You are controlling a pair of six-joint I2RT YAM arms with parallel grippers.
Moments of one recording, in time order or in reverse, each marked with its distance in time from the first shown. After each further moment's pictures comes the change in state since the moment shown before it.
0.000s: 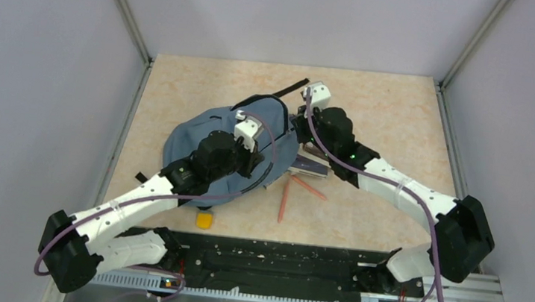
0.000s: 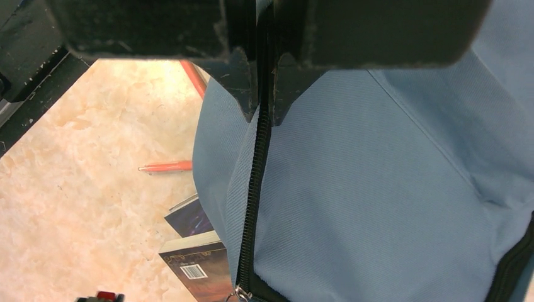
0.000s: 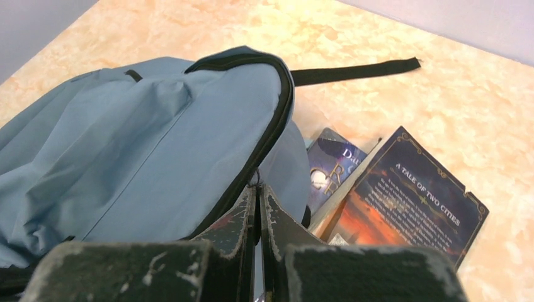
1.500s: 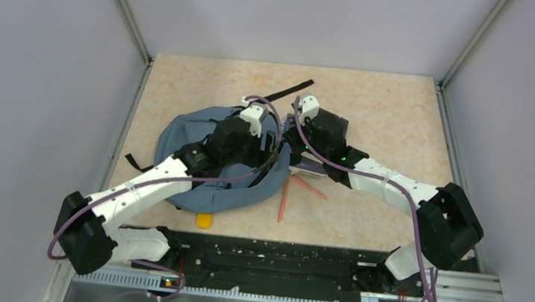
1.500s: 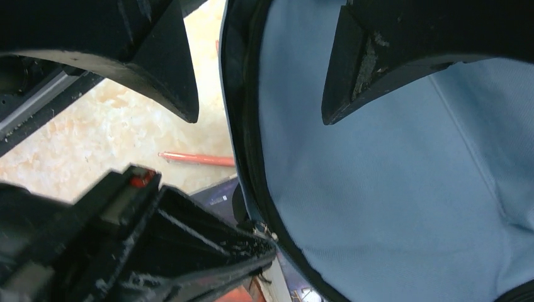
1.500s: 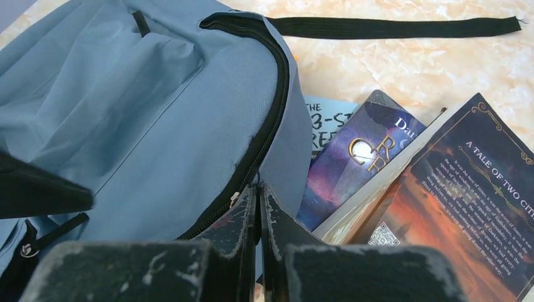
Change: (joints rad) left arm 0.010 0.113 0.155 -0.156 -0.024 -0.227; right arm 0.003 0.104 -0.055 0.062 -0.145 0.021
